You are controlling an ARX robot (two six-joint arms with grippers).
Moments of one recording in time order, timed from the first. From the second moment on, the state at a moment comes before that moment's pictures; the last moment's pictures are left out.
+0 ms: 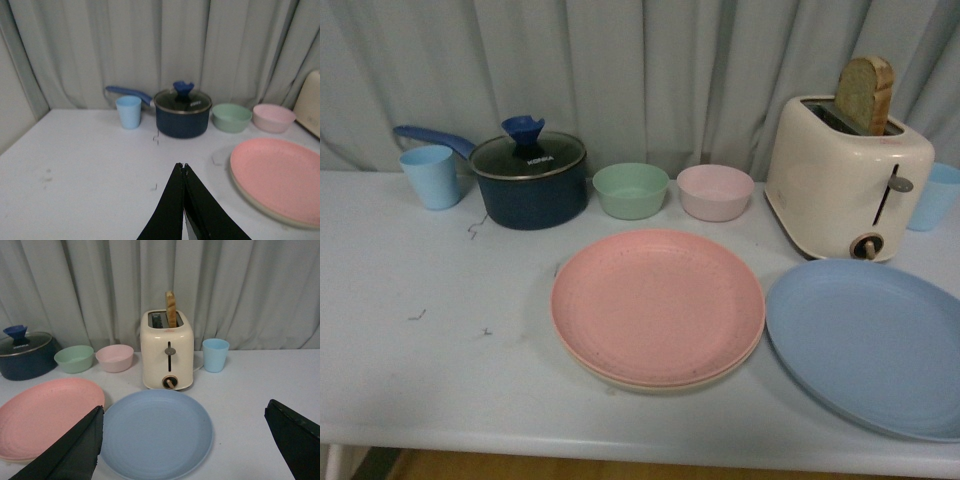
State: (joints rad) left arm 0.00 0.15 0.01 0.14 0.00 0.00; right arm 0.00 0.00 0.01 0.00 0.00 0.00
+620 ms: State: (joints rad) left arm 0.00 0.00 0.01 0.00 0.00 0.00; right arm -0.16 0.37 0.17 -0.08 0.04 0.00
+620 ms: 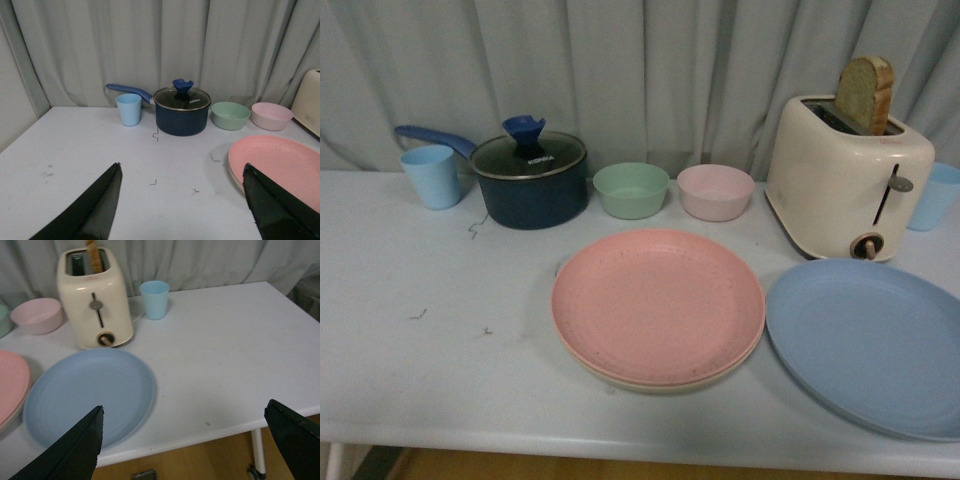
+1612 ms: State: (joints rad) left arm 0.00 0.00 0.01 0.00 0.00 0.00; right arm -0.25 2.09 1.20 -0.18 -0.11 0.07
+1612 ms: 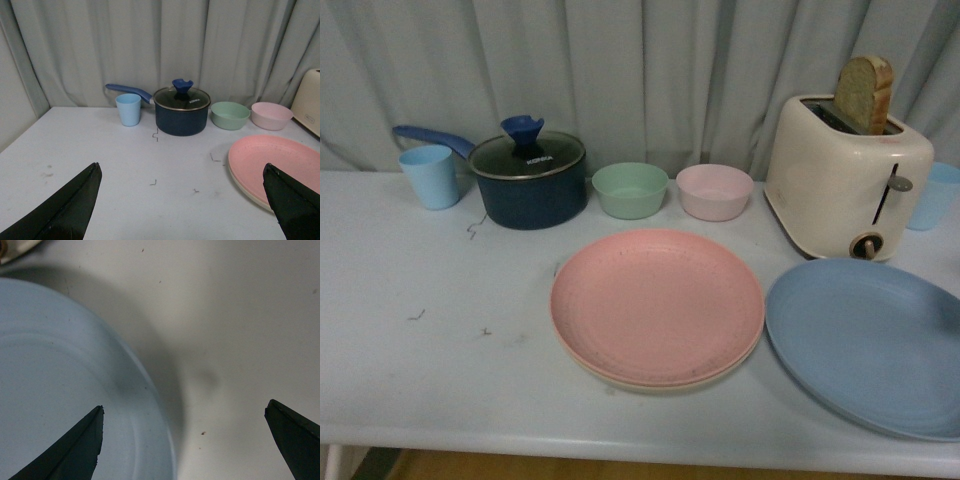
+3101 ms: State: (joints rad) left arm 0.00 0.00 0.01 0.00 0.00 0.00; right arm -0.17 1.41 0.91 -0.25 -0.31 0.04
